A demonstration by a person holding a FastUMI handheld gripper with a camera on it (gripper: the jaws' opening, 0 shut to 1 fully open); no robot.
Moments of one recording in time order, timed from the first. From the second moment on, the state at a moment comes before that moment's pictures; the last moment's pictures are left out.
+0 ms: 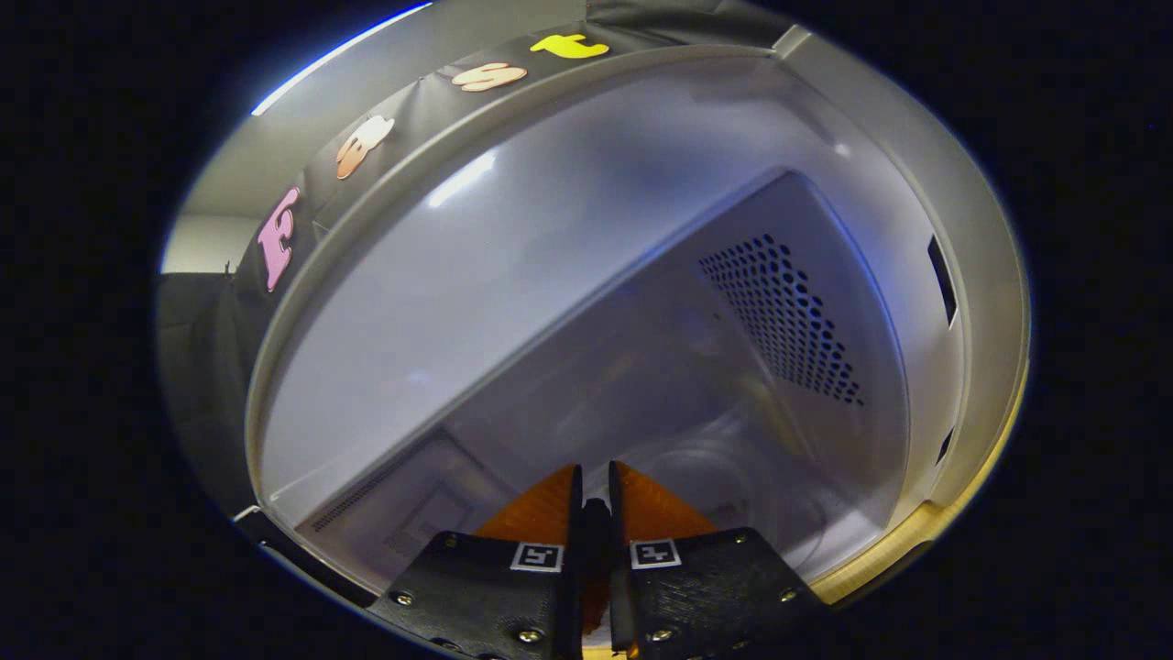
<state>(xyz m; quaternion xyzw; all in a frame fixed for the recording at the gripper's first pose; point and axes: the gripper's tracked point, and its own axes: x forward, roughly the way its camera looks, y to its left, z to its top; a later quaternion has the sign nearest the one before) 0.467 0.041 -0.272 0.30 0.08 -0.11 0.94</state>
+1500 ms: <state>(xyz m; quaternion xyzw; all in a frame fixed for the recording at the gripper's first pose) 0.268 0.152 -0.213 0.01 0.14 0.11 0.98</state>
